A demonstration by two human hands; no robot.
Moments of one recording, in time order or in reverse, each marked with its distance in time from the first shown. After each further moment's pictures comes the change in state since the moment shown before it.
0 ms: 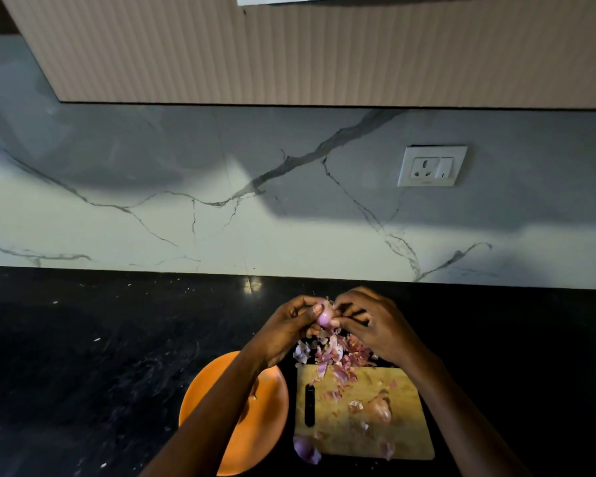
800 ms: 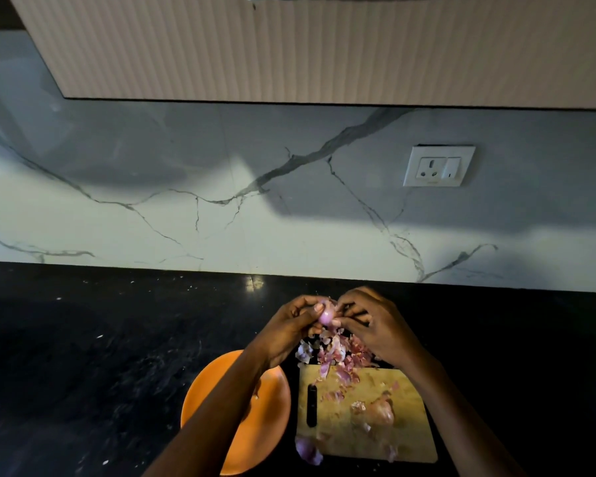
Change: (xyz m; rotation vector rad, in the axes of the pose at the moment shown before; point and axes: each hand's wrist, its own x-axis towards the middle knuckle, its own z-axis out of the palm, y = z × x) left_hand 0.002 -0.004 -0.005 -0.080 0.001 -0.005; right_hand 0.002 0.000 0.006 -0.035 0.027 0.011
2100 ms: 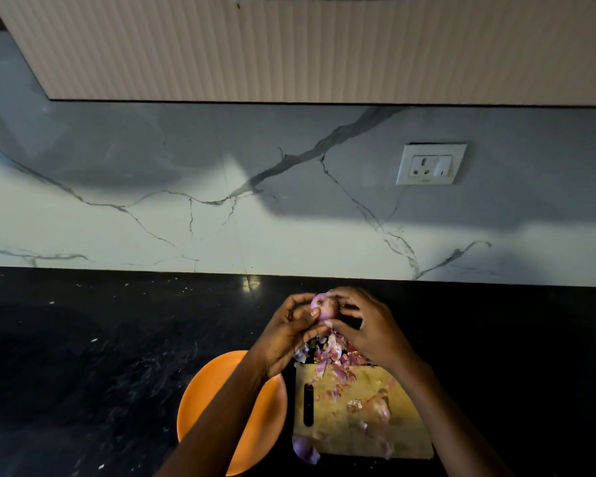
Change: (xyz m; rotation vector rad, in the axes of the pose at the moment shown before) left_hand -0.001 -0.007 0.010 -0.286 0.077 -0.002; right_hand -0.004 -0.002 0.009 0.197 0.028 0.070
